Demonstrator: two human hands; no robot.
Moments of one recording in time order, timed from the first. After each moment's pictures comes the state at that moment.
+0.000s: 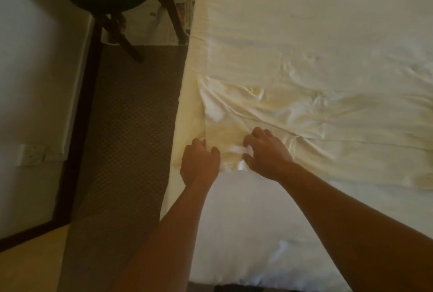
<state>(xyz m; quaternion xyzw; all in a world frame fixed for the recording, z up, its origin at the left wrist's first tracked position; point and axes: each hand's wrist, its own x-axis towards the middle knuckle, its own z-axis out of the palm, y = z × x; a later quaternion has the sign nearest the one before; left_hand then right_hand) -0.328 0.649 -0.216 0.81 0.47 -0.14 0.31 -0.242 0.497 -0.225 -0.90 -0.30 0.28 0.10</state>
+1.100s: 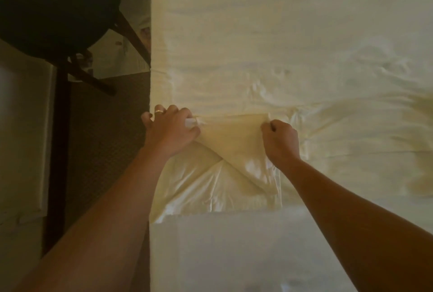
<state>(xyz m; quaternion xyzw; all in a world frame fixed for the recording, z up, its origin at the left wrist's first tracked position) -0.168 0.721 -0.208 0.97 0.14 -0.20 0.07 -0.142 0.473 -0.237 -0.89 0.16 0.20 0.38</state>
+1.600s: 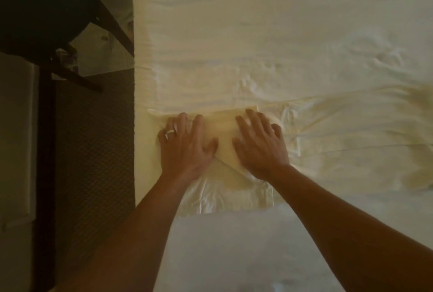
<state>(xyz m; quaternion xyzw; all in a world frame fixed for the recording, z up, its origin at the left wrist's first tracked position) -0.204 0.658 -0.247 0.98 0.11 -0.11 0.09 -0.163 0.464 -0.264 -0.96 -0.20 0.15 0.09</state>
